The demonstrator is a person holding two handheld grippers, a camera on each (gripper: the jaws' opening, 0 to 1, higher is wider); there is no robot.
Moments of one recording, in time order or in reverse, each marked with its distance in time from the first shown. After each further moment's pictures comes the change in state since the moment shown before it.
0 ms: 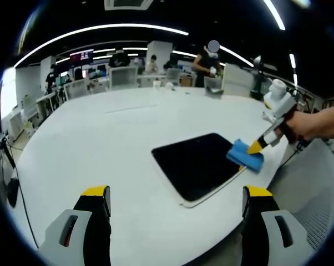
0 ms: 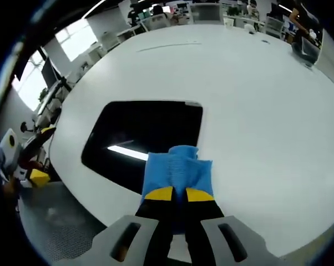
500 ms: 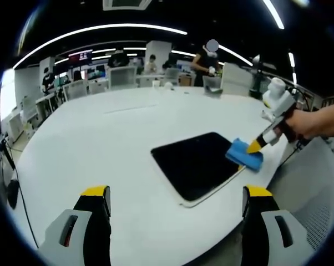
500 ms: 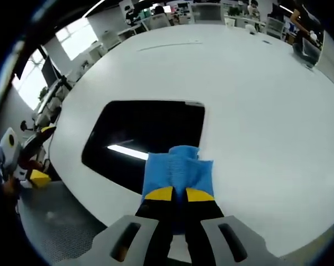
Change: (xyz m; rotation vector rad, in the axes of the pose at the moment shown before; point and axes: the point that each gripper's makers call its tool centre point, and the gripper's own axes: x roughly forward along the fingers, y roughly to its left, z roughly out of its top) left arm 0.000 -0.001 0.000 0.013 0.005 -0.004; right arm 0.001 0.005 0.001 -0.008 0.006 0.002
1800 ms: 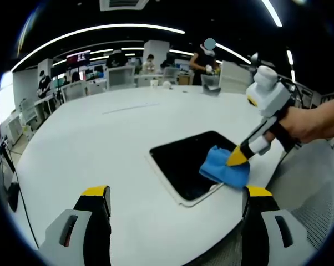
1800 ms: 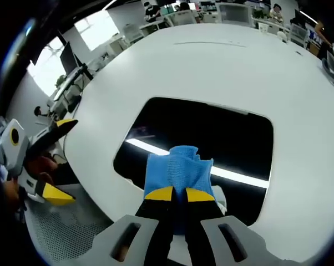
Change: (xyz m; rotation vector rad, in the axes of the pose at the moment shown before) left arm 0.002 -0.001 -0.001 0.018 0.008 -0.007; right arm 0.027 0.094 0.016 -0.106 0.019 0.128
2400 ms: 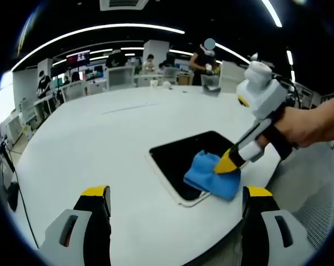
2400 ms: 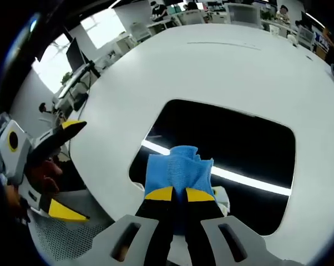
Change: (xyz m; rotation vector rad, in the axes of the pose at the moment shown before) left arm 0.000 -0.001 0.001 -0.004 -0.003 -0.002; right arm 0.016 0.034 0.012 -0.030 0.001 0.043
